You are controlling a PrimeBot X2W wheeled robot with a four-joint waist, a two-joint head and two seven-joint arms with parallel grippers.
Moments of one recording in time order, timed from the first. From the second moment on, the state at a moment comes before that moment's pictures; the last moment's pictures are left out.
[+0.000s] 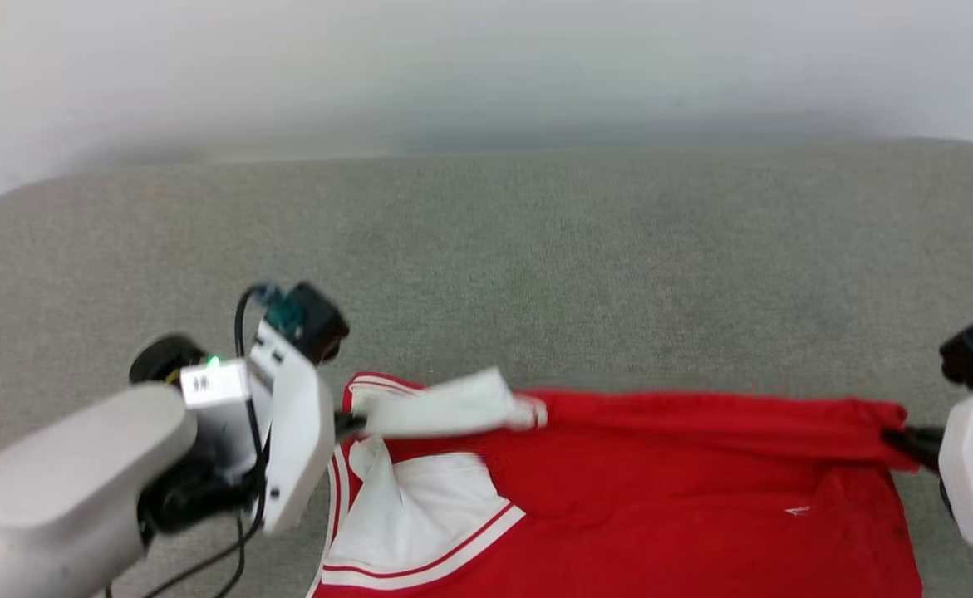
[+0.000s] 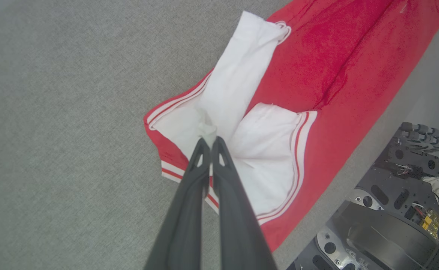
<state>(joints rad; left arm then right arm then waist) -0.92 0.82 -1.27 0.07 -1.16 -0.06 0.49 -0.60 -0.95 0.94 0.26 1.03 0.13 0.39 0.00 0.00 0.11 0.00</state>
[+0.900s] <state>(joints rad) -0.53 0.86 -1.20 0.02 -1.10 0.08 0.16 -0.37 -0.93 0.86 0.27 1.03 0.13 0.16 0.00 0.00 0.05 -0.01</state>
